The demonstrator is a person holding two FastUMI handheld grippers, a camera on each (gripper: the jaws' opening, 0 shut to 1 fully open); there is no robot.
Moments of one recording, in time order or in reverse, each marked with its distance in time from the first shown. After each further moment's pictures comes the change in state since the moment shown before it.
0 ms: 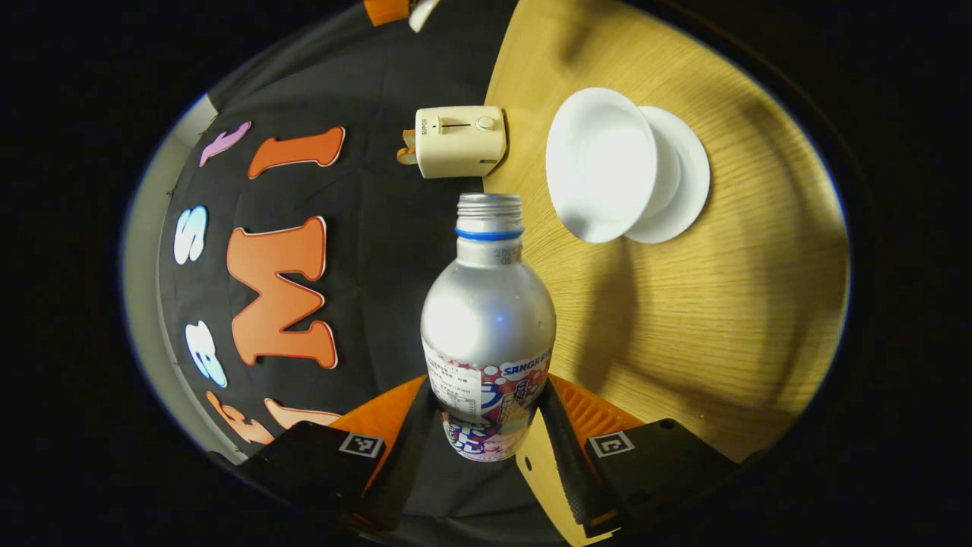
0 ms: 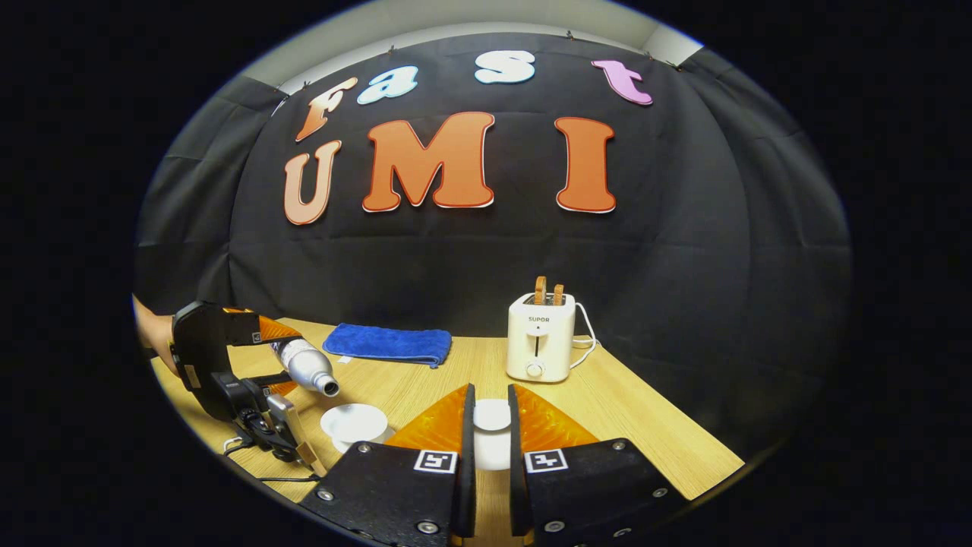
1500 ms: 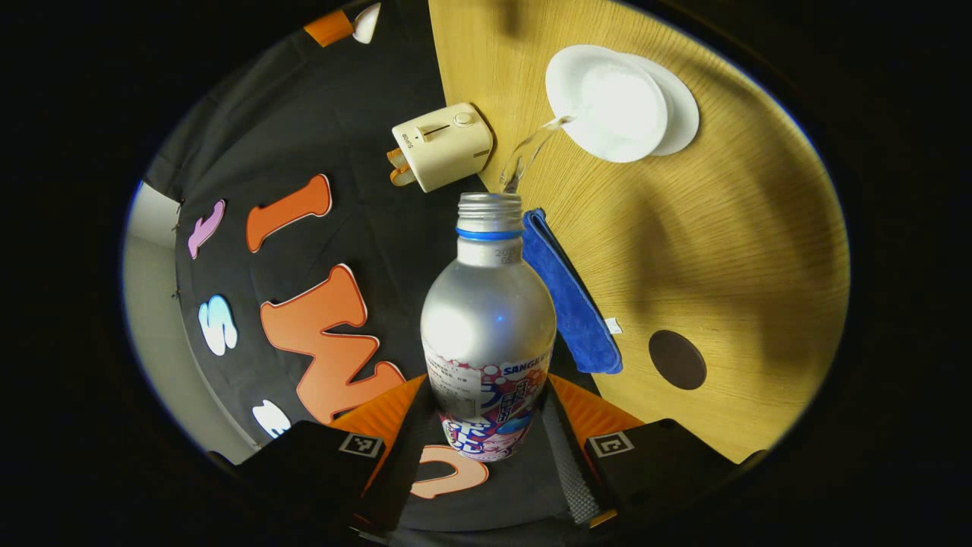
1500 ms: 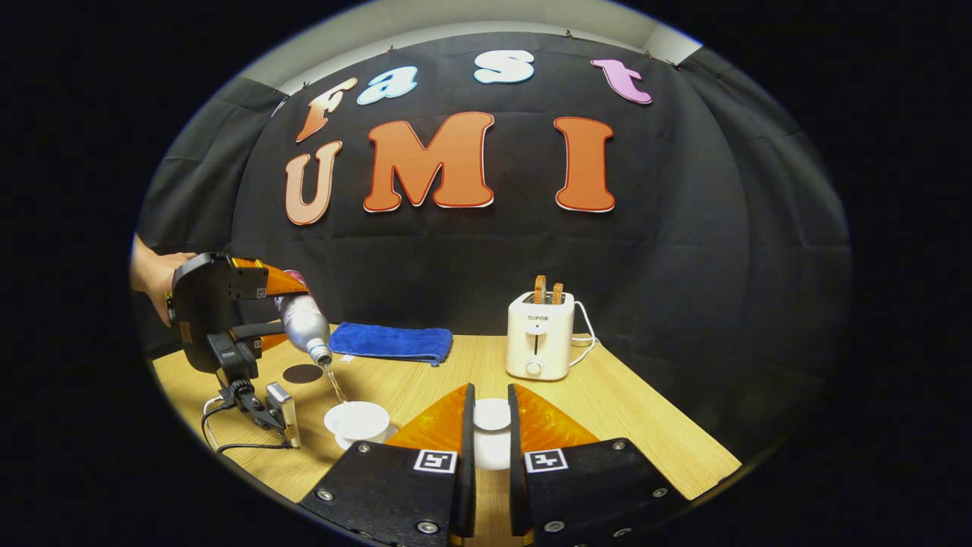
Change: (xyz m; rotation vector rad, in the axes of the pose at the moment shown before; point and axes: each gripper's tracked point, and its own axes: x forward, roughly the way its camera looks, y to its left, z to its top) left arm 0.002 0.078 -0.015 0.340 0.003 0.097; right arm -0.006 -0.003 0.003 0.007 0.008 0.011
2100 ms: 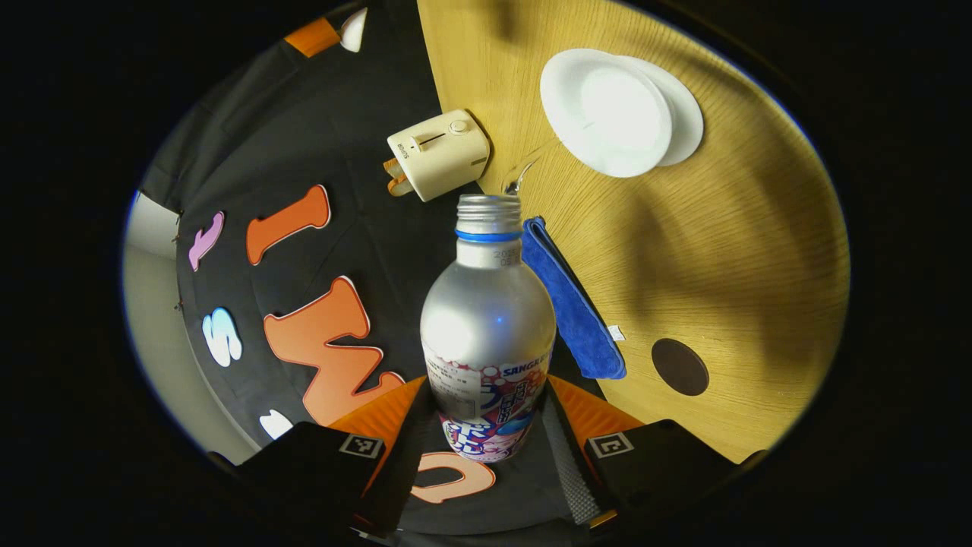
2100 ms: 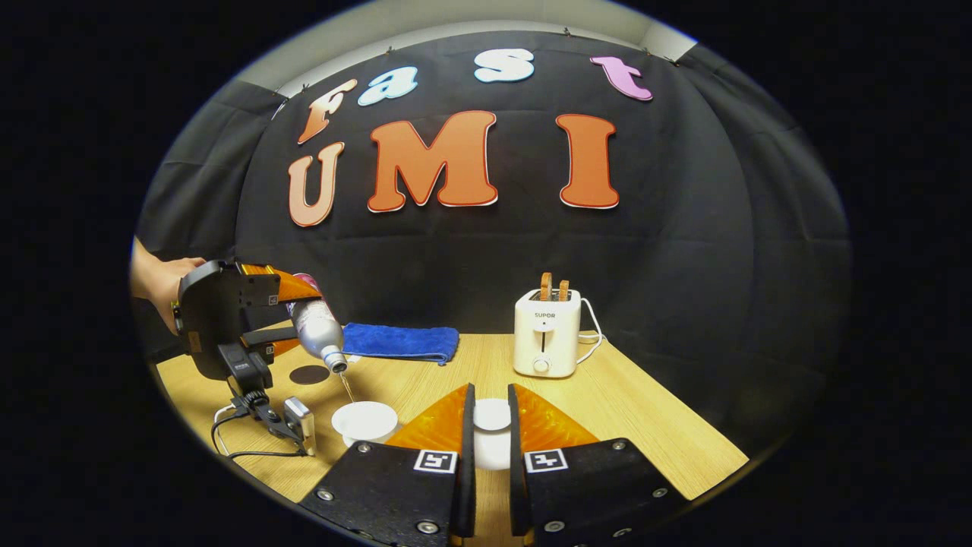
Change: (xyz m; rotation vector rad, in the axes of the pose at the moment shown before) left arm 0.004 -0.006 0.022 0.024 -0.028 0.002; right arm 0.001 0.006 -0.005 0.011 0.010 0.020
